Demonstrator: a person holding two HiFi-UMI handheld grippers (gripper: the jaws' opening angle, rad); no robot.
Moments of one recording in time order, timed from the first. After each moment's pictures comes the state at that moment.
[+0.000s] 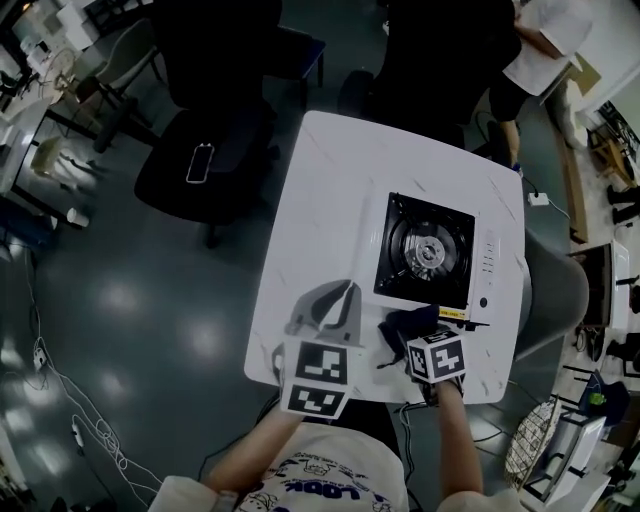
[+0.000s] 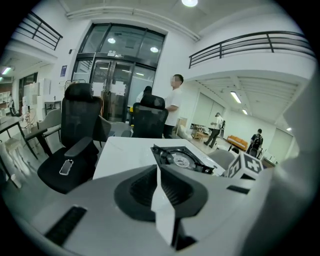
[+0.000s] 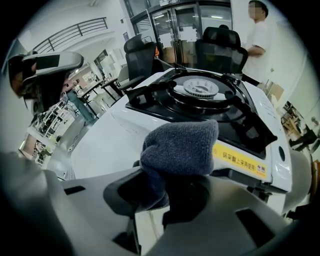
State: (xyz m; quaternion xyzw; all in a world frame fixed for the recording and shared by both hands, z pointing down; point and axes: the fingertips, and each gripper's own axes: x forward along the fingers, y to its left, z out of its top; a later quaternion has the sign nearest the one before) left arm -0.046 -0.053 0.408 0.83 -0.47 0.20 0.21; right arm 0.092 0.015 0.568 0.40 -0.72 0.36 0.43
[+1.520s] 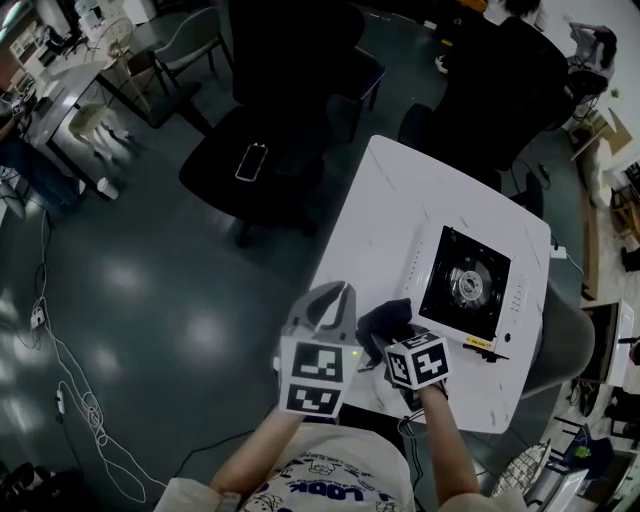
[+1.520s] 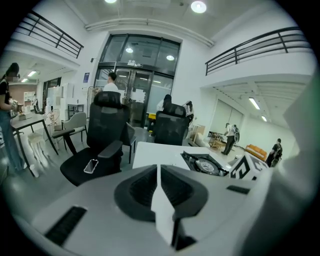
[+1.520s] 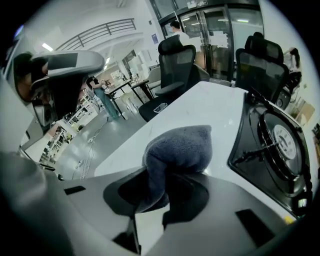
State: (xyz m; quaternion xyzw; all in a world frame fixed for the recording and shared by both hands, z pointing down) left arm -0.159 -0.049 0.394 0.78 -0.57 0.17 0.21; right arm -0.062 0.000 0.543 0.29 -0.80 0.31 0.42
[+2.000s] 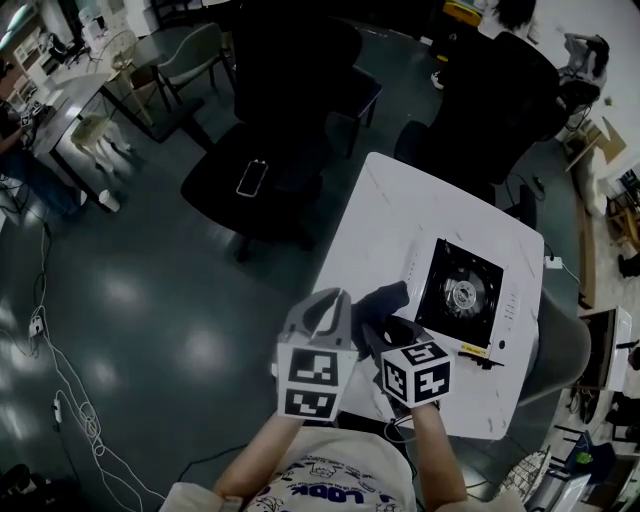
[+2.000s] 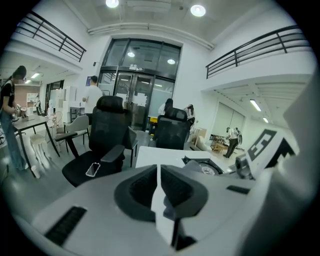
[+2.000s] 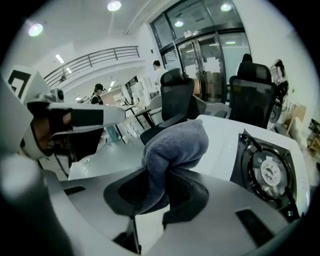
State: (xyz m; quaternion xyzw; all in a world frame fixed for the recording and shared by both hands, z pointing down) left arm -0.168 -0.049 0.377 0.77 -0.58 0.15 0.21; right arm -0.101 -0.028 0.452 0.35 -0.85 0.27 0.30
